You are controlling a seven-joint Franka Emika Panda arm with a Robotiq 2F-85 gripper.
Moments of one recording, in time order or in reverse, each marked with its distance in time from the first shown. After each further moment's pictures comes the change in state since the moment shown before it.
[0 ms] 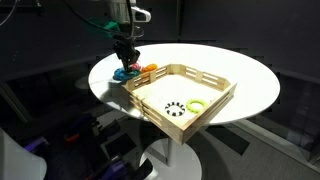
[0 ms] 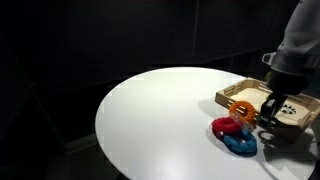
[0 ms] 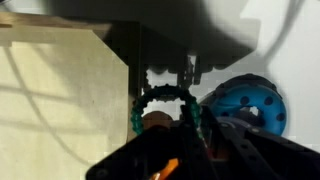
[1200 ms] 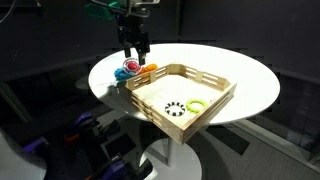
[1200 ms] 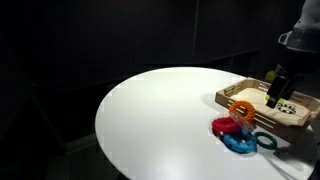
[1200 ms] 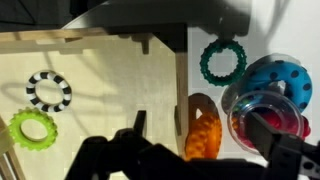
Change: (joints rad) arm -0.089 -0.139 -0.026 0.006 -0.077 -0.124 0.072
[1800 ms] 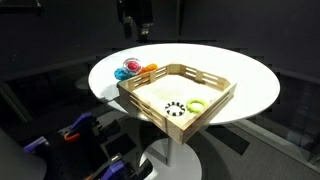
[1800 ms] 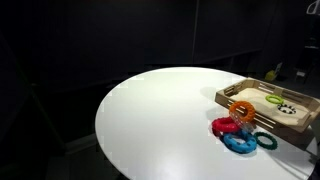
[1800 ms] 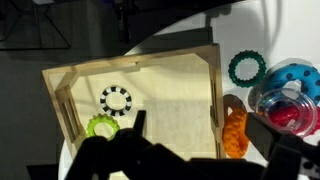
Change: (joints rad) arm -0.085 -0.187 -0.027 0.074 -0.084 -0.323 0.041
